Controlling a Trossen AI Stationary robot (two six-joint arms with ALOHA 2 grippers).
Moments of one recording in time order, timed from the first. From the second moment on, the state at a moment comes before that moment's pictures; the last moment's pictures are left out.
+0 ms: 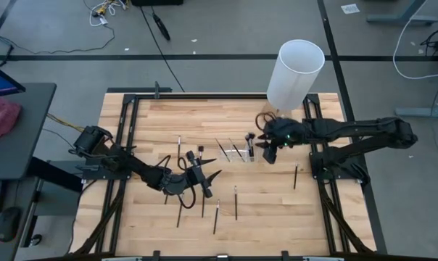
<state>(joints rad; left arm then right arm) -0.42 1.72 0.73 0.82 -0.93 0.11 -0.02 1.08 0.87 -0.56 0.15 0.33</state>
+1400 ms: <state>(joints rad) -0.32 1.41 0.60 -0.49 -0.78 -1.31 0.59 1.09 0.20 0.44 0.58 0.63</state>
